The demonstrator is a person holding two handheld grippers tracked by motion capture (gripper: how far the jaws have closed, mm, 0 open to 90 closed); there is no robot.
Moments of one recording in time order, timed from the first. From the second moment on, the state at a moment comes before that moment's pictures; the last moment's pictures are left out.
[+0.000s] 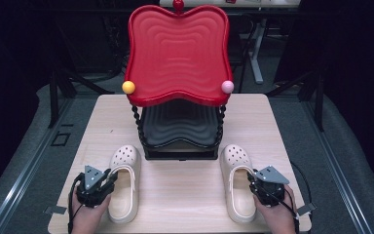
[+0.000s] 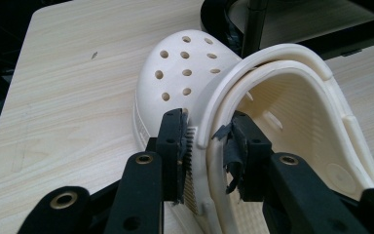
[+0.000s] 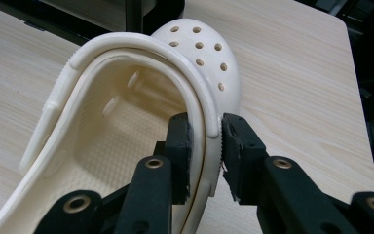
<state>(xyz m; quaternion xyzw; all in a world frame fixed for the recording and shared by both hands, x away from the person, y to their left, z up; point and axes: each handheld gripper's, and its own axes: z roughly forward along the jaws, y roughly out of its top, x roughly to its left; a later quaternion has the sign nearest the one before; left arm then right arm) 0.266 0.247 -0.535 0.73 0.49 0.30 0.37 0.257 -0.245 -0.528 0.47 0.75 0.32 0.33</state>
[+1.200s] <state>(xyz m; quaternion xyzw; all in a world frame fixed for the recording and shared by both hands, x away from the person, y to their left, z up) 0.236 0.252 -0.489 0.74 0.46 0.28 0.41 0.219 -0.229 -0.479 0.50 0.72 0.36 0.33</state>
